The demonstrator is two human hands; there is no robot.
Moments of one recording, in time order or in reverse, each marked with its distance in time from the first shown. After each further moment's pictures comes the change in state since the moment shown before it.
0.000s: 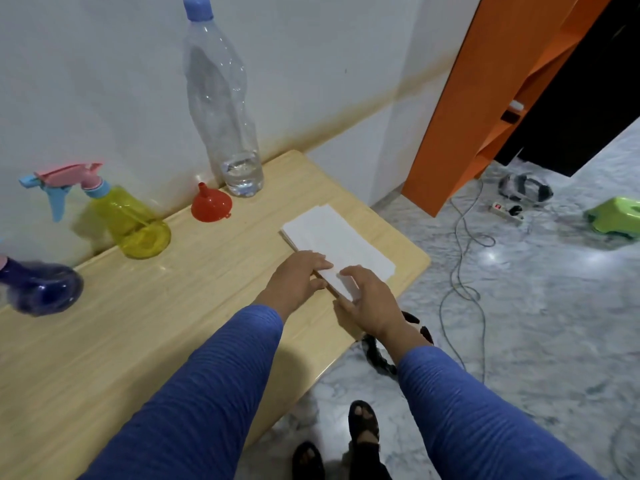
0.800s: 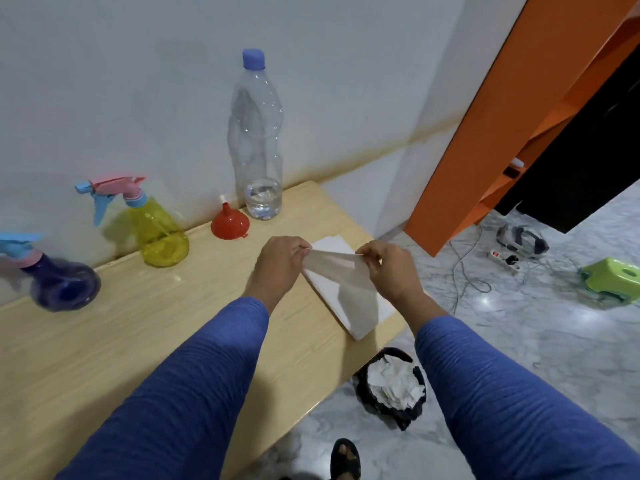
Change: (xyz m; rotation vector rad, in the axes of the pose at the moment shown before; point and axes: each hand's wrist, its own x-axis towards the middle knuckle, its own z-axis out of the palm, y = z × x) left_hand 0.005 0.003 -0.074 -0.178 0.443 -0.108; right_hand 0.055 -0.061 -0.079 -0.105 0.198 -0.100
